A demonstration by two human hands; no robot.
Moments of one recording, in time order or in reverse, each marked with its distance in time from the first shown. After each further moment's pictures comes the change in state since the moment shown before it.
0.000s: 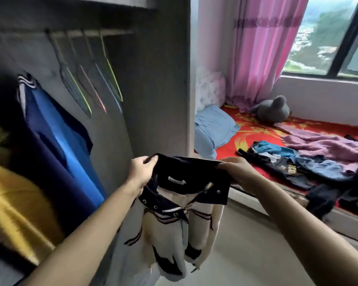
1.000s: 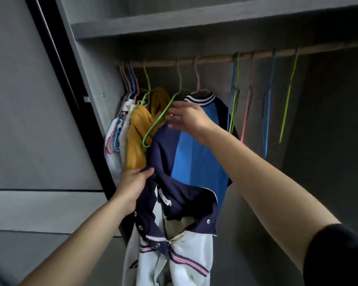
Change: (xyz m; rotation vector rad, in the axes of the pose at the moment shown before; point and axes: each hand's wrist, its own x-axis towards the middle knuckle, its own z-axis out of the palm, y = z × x) left_hand -0.015 0.027 -0.194 -0.192 1.011 -0.181; right_hand 0.057 -0.313 0.367 0.392 -1.300 -0.410
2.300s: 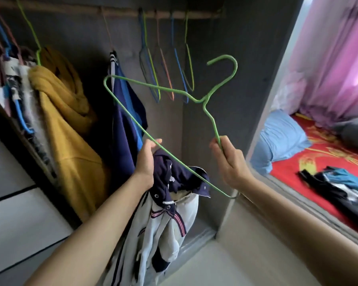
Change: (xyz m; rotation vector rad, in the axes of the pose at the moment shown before) left_hand -0.038 -0.056 0.081 -0.243 -0.716 -0.160; right_hand -0.292 0.115 -0.052 -1.114 0.771 -0.270
